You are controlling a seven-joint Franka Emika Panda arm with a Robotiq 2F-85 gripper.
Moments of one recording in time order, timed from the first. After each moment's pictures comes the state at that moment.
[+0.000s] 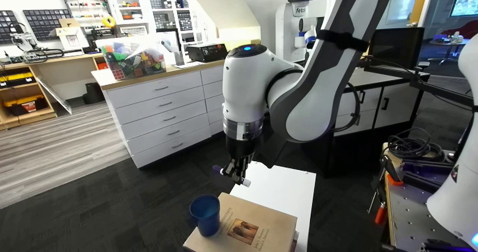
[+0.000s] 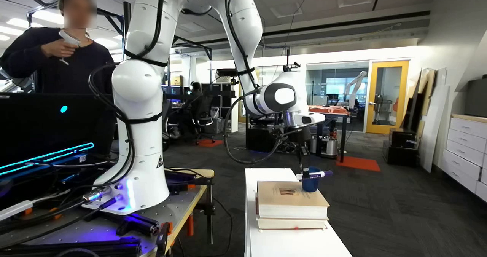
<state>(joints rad) 0.50 0.25 -0.24 -2.47 -0.29 2.90 0.56</state>
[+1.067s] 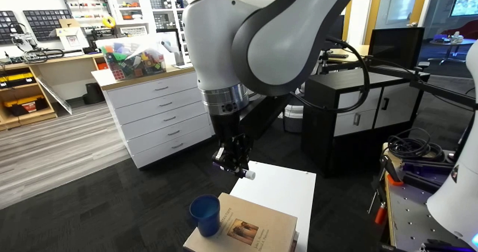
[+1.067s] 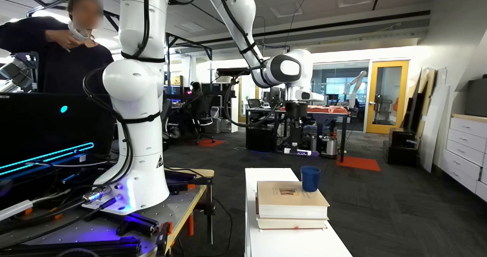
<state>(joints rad) 0.32 0.10 0.06 -2.33 -0.12 2.38 0.53</state>
